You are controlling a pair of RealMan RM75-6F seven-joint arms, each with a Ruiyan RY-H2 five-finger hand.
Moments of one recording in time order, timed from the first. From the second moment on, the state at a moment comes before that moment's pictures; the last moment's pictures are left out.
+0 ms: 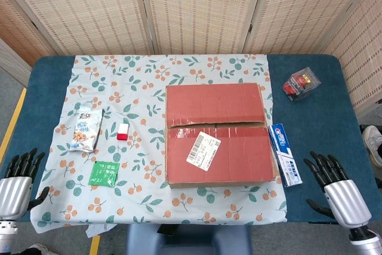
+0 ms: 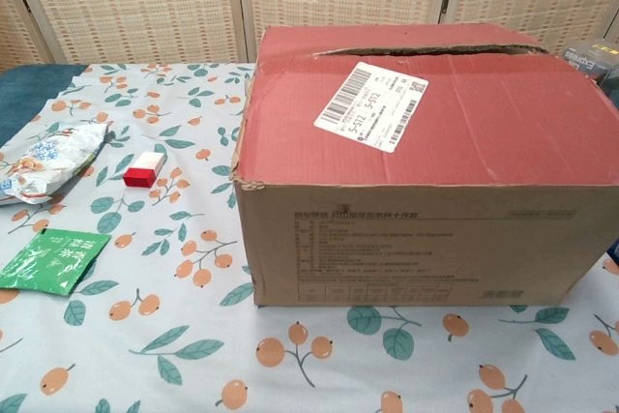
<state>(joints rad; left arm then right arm) -0.07 -1.13 -0.01 -1.68 1.49 1.49 0.24 0.03 -1.08 -0.07 -1.61 -1.78 1.56 -0.02</state>
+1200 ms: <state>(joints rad) -0.09 -1.10 -0.06 -1.62 1.41 1.45 0.10 0.35 -1.02 0.17 -1.74 -1.61 1.27 -0.02</state>
